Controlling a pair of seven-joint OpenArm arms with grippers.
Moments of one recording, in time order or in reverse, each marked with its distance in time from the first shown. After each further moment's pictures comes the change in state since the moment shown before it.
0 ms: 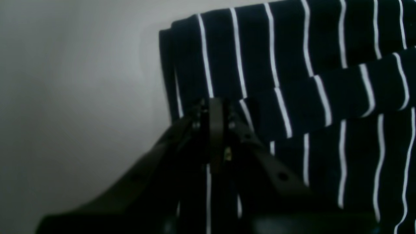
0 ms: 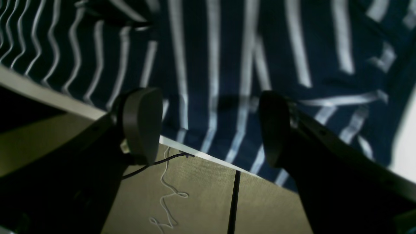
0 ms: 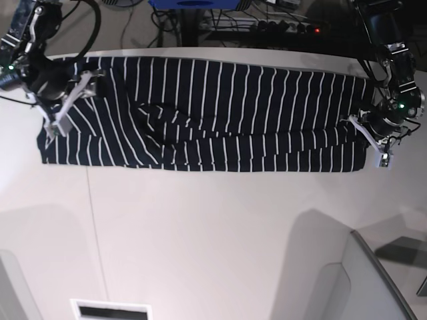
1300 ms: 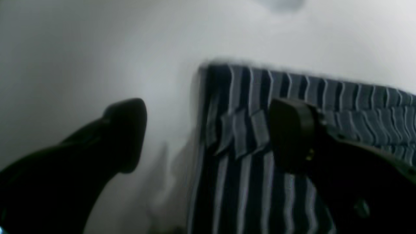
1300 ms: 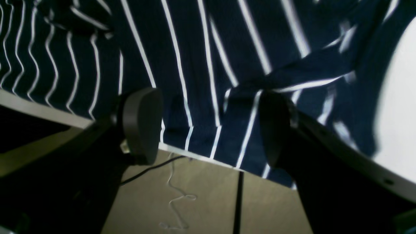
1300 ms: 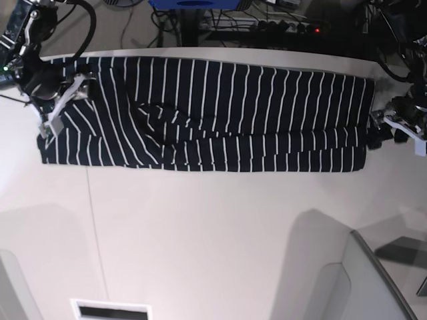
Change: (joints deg) left arm 0.7 -5.8 -11.9 -10.8 -23.7 -8.9 0.1; right arm 1.4 0.2 2.5 -3.5 0.0 0.0 0.2
